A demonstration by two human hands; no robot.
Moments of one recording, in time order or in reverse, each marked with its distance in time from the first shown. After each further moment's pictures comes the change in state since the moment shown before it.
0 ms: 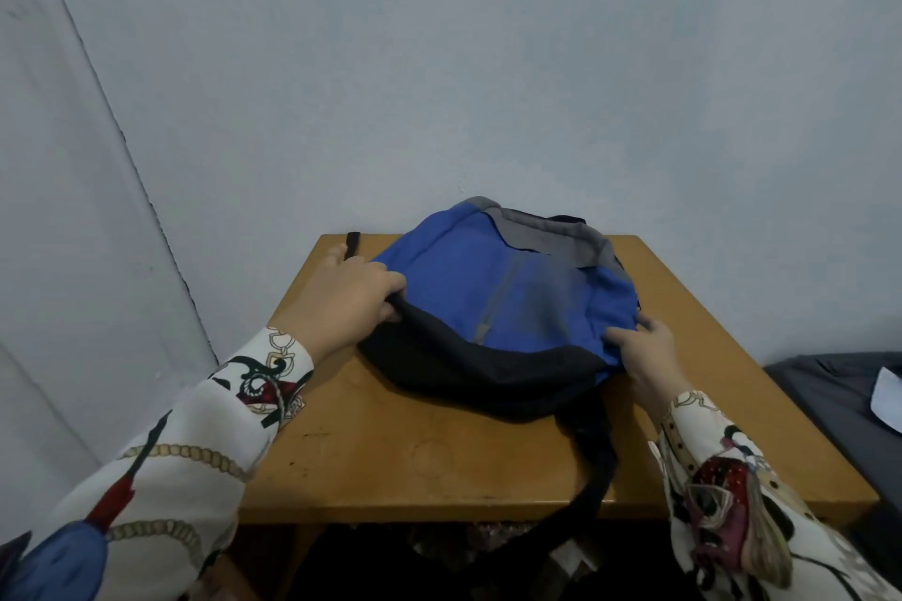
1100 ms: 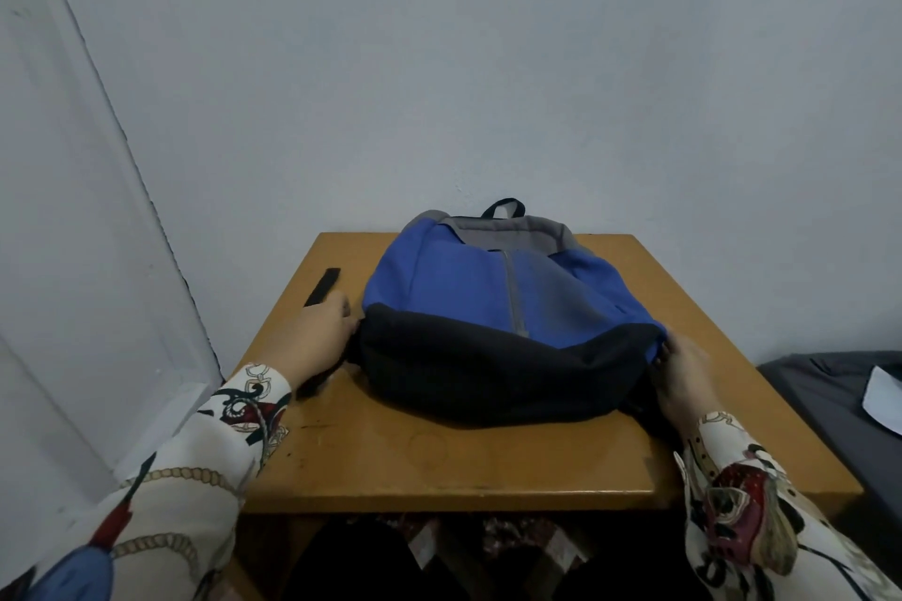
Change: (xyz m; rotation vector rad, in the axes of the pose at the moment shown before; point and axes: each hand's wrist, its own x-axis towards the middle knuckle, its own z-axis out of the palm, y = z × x) left_hand -0.025 -0.019 0.053 -0.452 -0.097 -0.419; right_hand 0.009 0.012 -0.038 0.442 0.074 0.063
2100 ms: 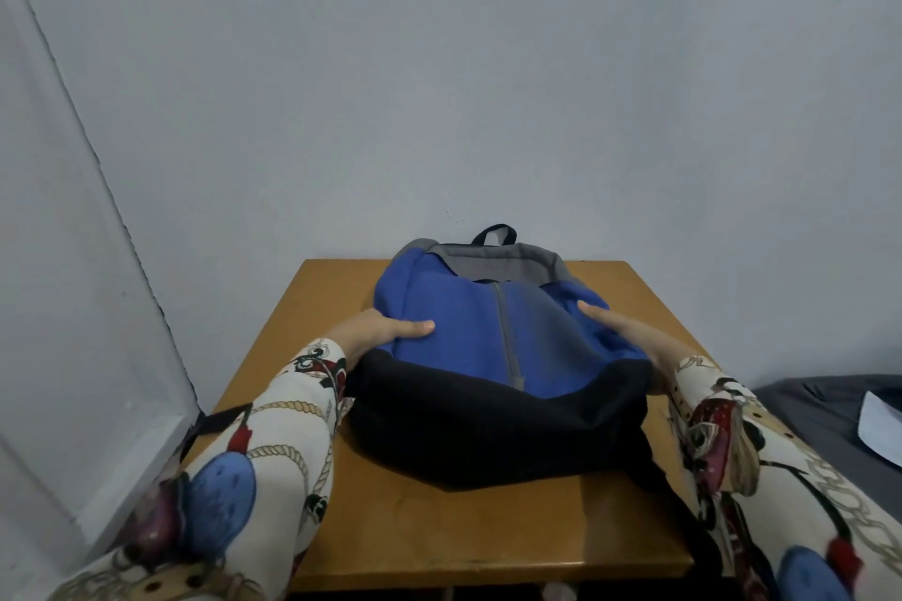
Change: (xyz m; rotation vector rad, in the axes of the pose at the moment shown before) left_hand 0.078 0.053 0.009 -0.908 -0.411 -0.229; right_hand 0.032 -0.053 0.061 -0.532 -0.503 0.335
